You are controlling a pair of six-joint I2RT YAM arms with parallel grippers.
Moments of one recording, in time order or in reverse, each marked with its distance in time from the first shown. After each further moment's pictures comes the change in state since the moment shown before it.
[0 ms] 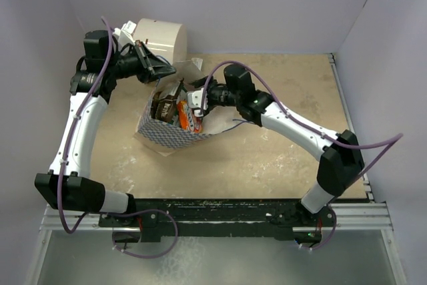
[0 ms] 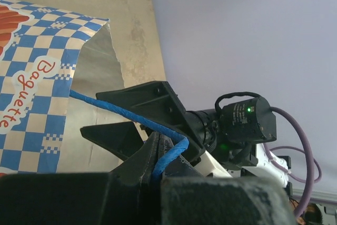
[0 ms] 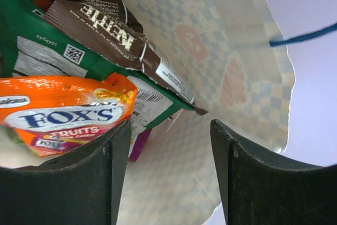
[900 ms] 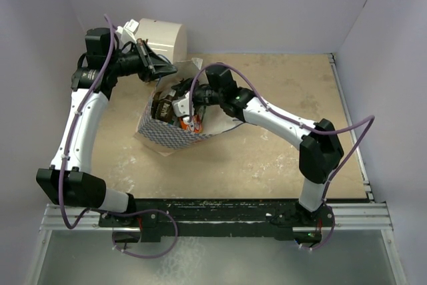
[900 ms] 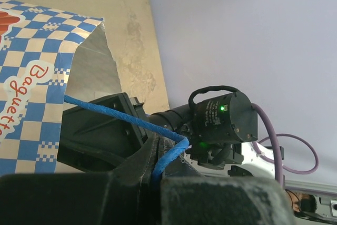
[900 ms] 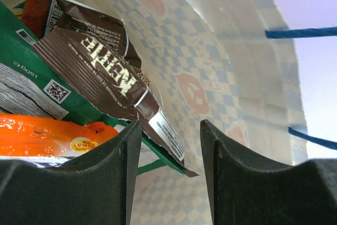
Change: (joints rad) left arm 0.000 0.035 0.030 -0.018 0.044 0.011; right arm 0.050 0.192 0.164 0.001 -0.070 -0.235
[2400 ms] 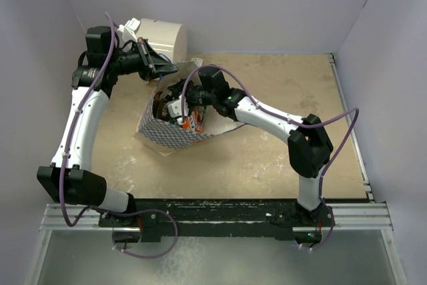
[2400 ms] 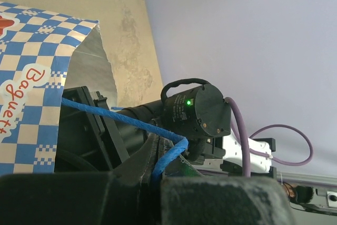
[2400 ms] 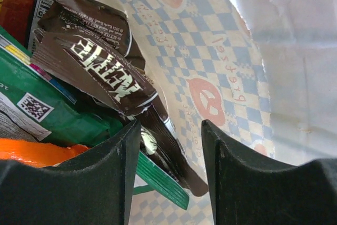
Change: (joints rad) left arm 0.000 0.018 0.024 0.000 0.032 0.006; right arm 0.010 0.103 0.047 0.045 0.028 -0.021
